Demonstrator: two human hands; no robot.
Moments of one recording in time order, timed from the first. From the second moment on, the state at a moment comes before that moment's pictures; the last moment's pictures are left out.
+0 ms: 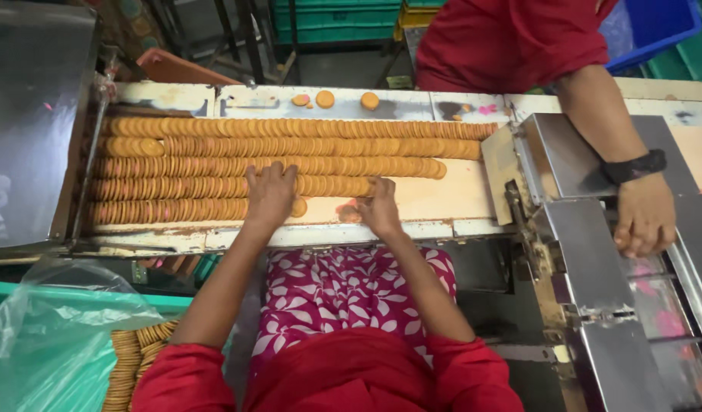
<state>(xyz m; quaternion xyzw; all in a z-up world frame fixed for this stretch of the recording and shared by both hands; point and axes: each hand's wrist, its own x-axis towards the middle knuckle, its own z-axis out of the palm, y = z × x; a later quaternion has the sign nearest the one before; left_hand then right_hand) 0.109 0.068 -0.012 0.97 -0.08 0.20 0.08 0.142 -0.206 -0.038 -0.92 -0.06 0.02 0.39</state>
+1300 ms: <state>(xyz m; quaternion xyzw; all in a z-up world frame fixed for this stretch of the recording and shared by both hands) 0.119 -0.091 -0.011 0.97 -0.14 0.15 0.14 0.077 -0.635 0.183 -0.97 -0.02 -0.22 -0.07</state>
